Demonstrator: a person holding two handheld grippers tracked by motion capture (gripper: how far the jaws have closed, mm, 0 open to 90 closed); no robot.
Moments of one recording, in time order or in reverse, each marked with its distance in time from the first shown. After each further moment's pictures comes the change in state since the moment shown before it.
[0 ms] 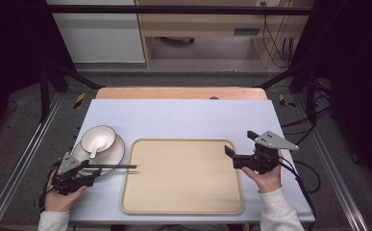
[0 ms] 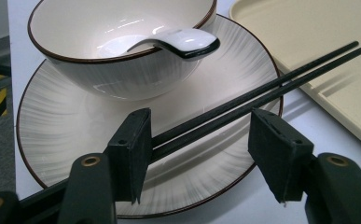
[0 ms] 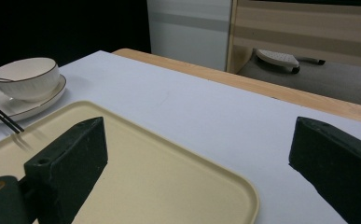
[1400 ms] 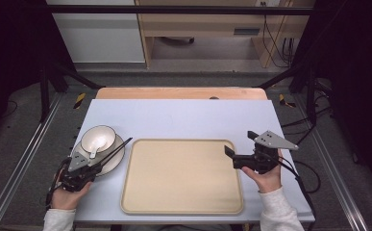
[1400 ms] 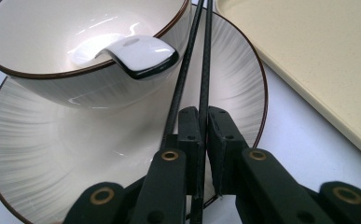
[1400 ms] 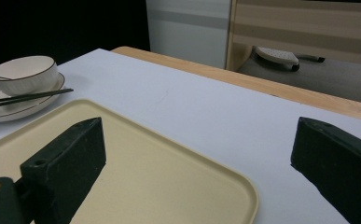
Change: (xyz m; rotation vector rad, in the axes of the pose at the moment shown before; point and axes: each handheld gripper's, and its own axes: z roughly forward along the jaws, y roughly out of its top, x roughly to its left) left arm -0.013 0.011 0.010 0.058 -0.003 0.036; right arm 0.000 0.000 0.001 0.004 -0.003 0.003
